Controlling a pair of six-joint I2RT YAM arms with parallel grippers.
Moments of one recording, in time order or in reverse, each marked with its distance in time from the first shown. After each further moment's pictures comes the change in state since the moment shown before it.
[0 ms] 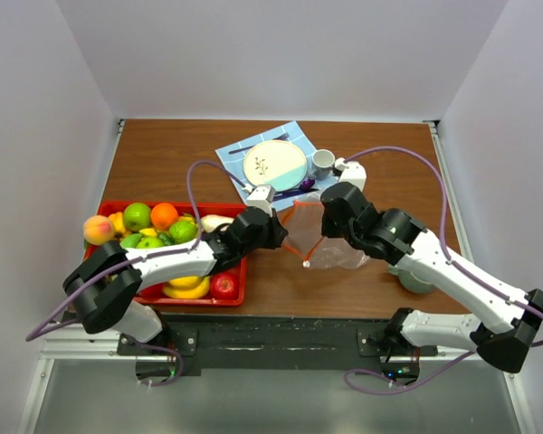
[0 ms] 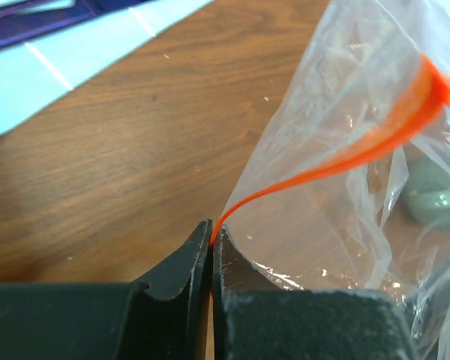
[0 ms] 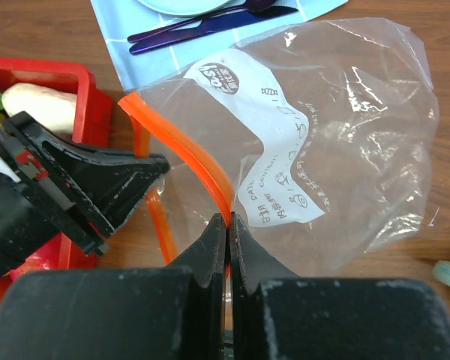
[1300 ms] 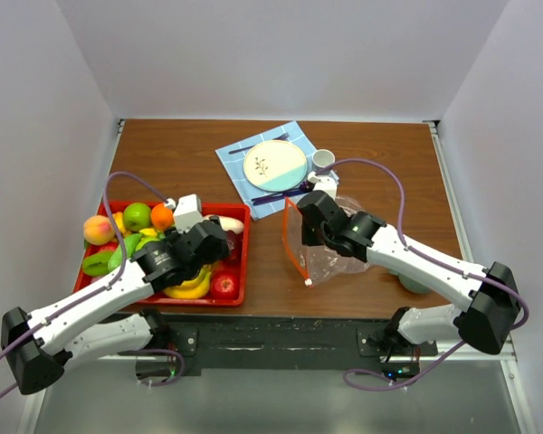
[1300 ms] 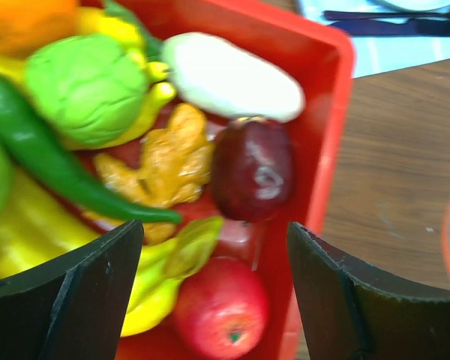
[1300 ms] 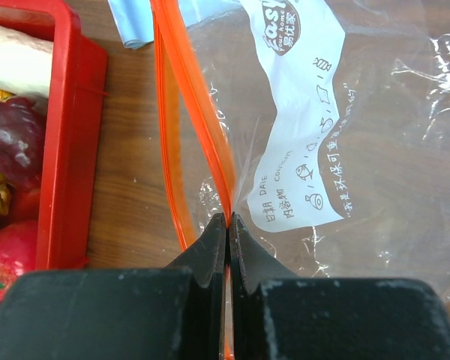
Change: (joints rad) left arm 0.016 -0.528 0.036 -0.996 -0.441 -0.261; right arm 0.000 0.158 -0.147 0.227 -0.121 0.002
